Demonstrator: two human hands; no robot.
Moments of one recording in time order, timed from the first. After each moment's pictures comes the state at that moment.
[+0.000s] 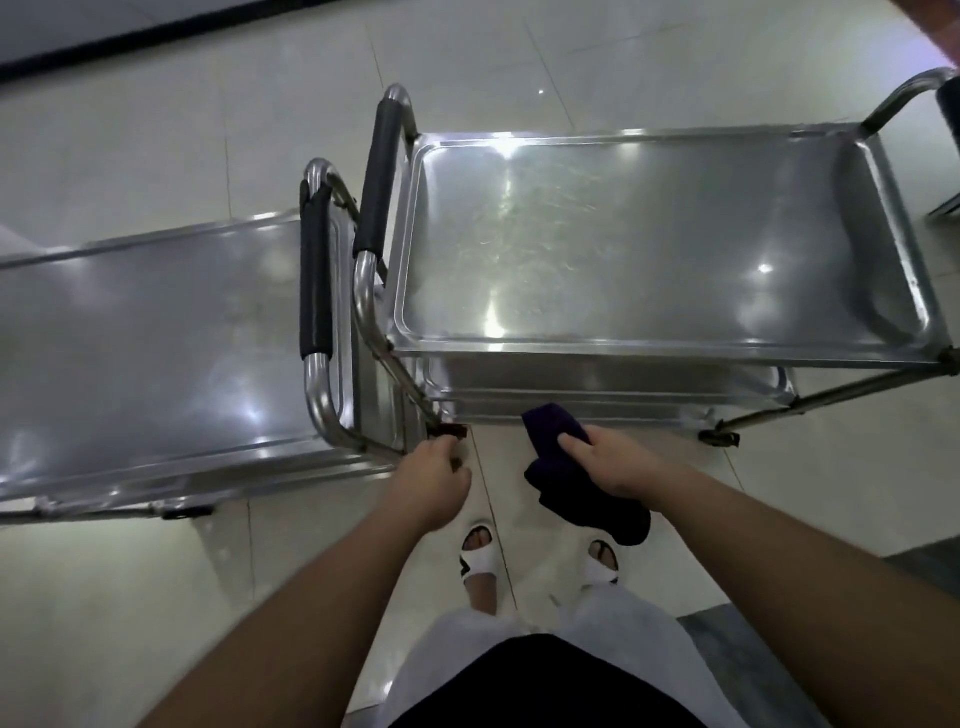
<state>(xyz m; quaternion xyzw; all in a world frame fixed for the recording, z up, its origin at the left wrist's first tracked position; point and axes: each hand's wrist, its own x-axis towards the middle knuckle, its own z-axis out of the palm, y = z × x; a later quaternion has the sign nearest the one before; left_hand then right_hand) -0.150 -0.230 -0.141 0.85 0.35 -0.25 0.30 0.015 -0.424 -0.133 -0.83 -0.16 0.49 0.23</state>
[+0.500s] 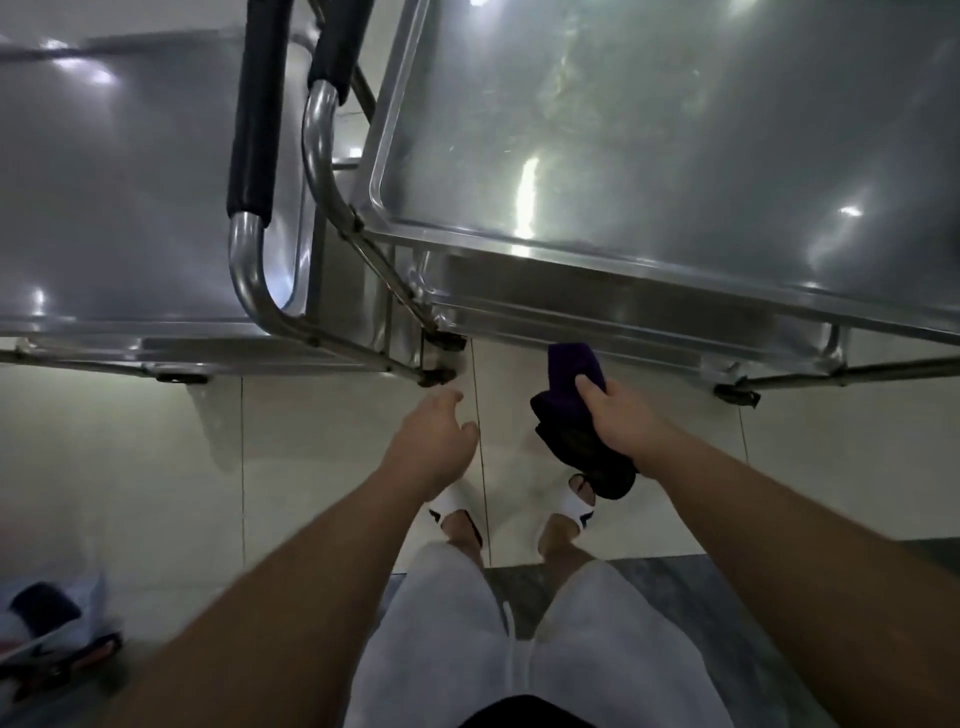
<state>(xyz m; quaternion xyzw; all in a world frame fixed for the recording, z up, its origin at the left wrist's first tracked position) -0.143 -0.313 -0.209 0.78 0.45 -0.26 0.35 0.041 -0.469 -0.221 -0.79 -0.08 0.53 0.30</state>
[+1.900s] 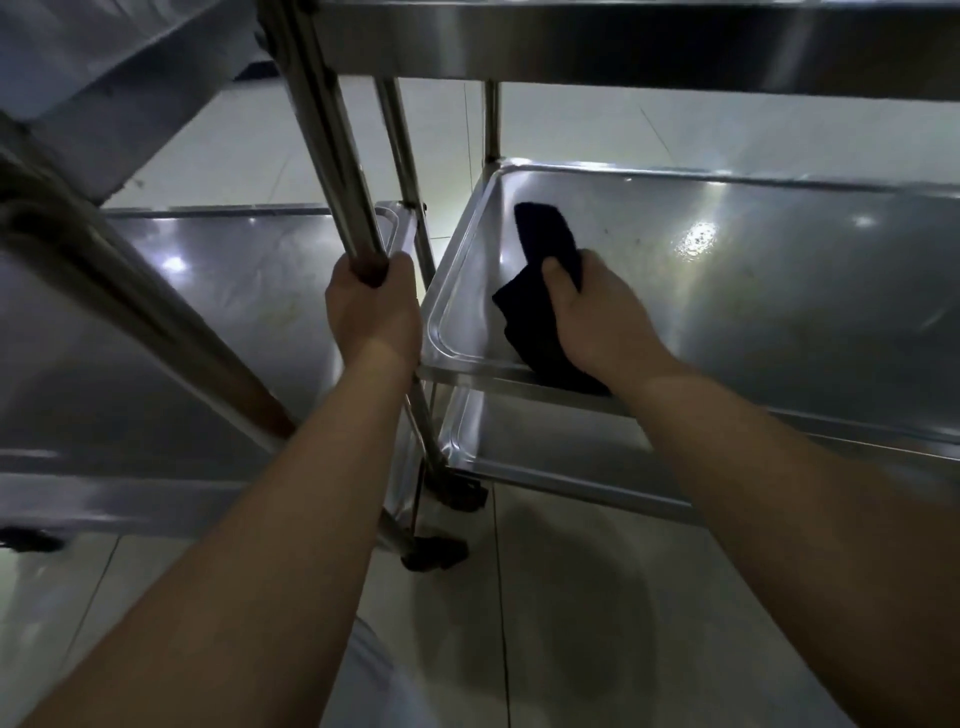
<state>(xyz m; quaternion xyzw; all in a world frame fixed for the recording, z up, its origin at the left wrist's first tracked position) -0.050 -0.093 -0.495 0.56 0.51 0.43 0.49 0.086 -0.226 -0.504 -0.83 -0.32 0.15 0.43</state>
